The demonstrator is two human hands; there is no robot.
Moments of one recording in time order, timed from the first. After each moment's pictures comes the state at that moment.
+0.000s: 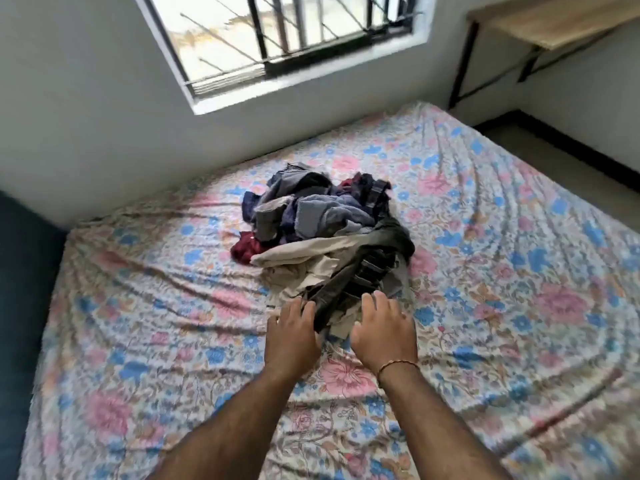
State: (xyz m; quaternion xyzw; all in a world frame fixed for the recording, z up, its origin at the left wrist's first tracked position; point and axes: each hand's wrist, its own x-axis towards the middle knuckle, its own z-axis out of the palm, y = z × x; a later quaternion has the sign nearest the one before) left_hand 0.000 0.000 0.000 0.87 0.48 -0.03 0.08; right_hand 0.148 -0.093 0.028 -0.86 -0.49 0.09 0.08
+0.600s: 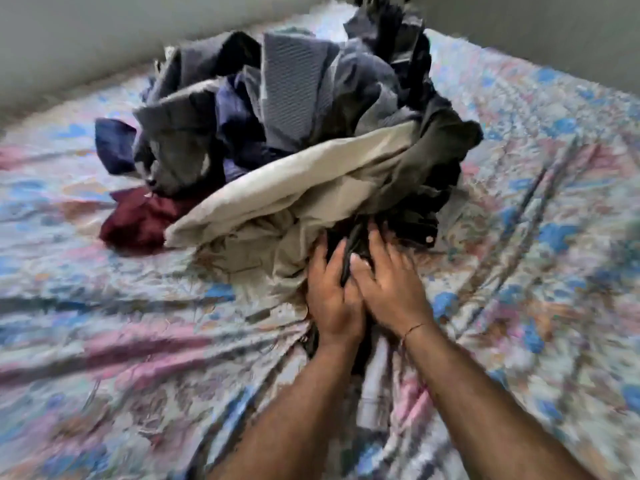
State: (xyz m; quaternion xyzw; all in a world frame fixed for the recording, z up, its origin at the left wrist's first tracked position) left_hand 0.026 0.176 -0.368 0.72 0.31 0.36 0.51; right_hand 0.099 0.105 -0.332 -0.90 -0.34 0.03 0.26
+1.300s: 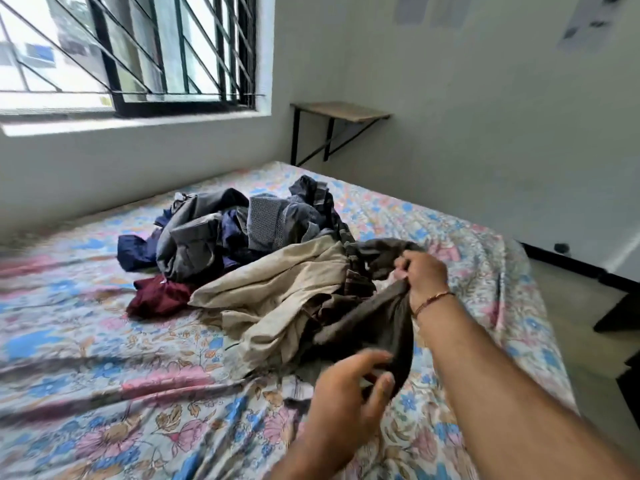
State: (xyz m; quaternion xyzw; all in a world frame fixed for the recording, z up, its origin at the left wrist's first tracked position) left_hand -0.149 0.068 -0.203 0.84 -0.02 0.24 0.48; right_hand 0.043 0.002 -0.072 -0.61 0.07 0.09 0.78
